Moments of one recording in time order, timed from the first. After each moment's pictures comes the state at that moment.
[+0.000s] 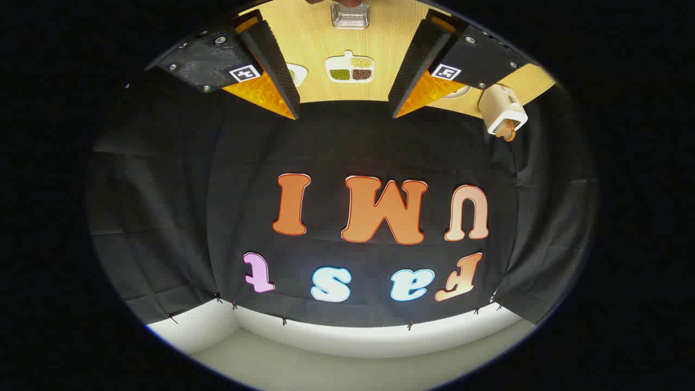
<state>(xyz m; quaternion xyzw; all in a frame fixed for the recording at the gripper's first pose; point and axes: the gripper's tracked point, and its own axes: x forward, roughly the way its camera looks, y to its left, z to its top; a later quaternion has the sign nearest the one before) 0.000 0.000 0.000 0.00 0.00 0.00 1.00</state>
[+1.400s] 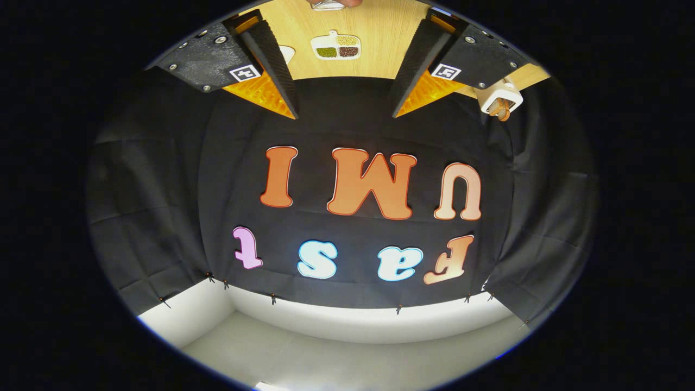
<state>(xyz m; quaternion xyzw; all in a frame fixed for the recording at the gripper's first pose) 0.013 0.053 0.050 -0.01 -0.06 0.01 1.00</state>
